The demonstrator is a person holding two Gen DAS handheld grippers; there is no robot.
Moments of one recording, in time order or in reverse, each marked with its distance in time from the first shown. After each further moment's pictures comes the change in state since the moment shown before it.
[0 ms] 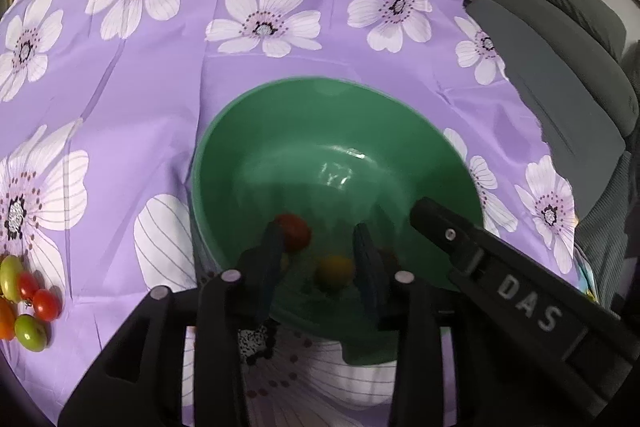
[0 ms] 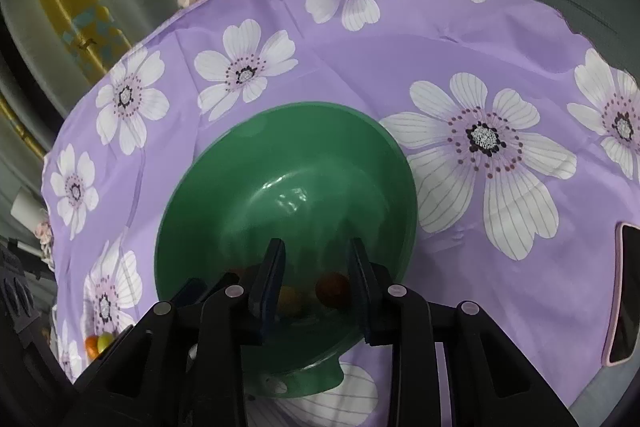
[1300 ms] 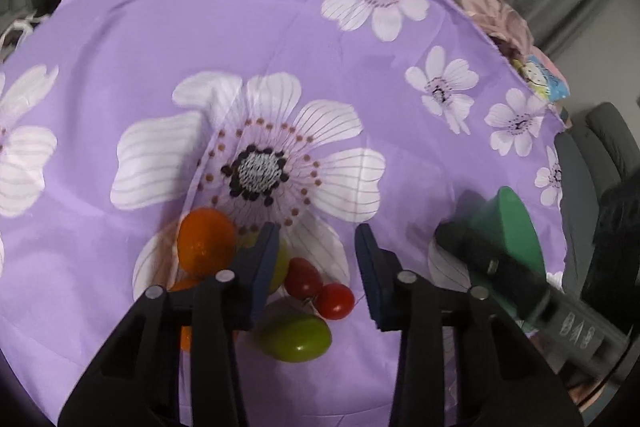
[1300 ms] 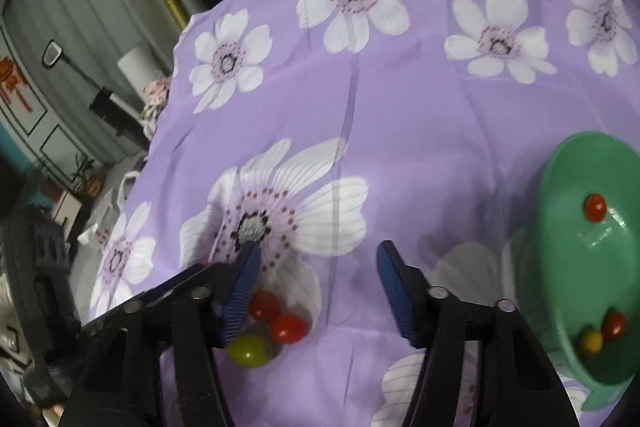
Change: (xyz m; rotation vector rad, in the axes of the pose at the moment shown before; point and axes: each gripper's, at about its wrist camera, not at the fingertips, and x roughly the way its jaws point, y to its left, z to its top) left arm -0.096 0.251 -0.033 -0.481 -0.045 0.074; right arm 0.043 0.208 -0.062 -0.474 0.235 0.408
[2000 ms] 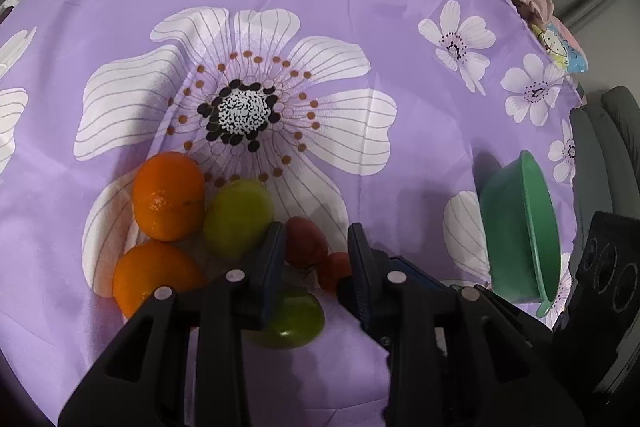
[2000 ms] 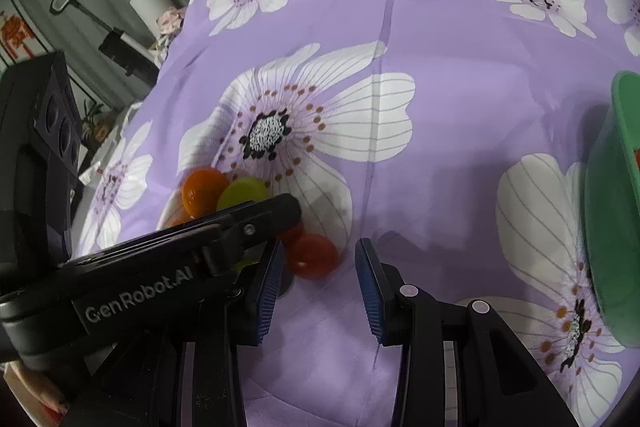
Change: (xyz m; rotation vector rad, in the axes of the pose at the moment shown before) left arm 0.030 -0.007 -0.014 0.006 0.151 0.037; right arm 0.038 0.020 -0.038 -0.088 0.151 -0.016
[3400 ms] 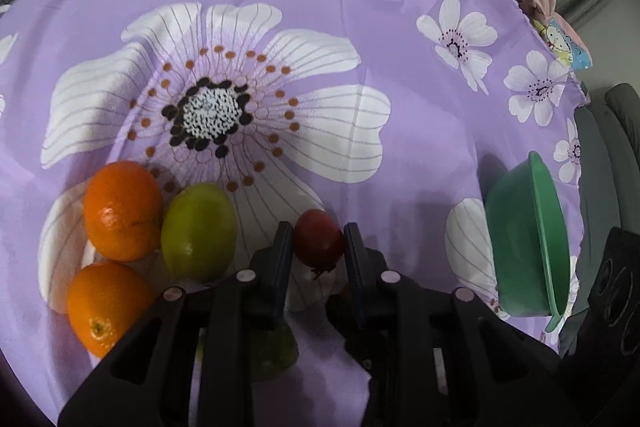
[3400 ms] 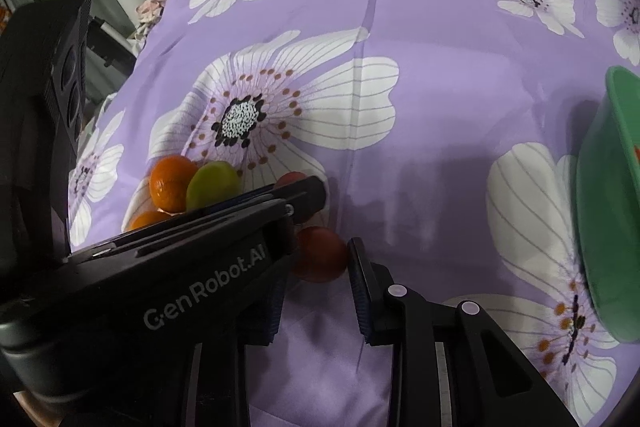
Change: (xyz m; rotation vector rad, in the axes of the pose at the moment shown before) left arm 0.019 -0.016 0.000 0.008 -0.031 0.010; right arm 0.002 -0.007 -0.003 0.011 0.005 -0.077
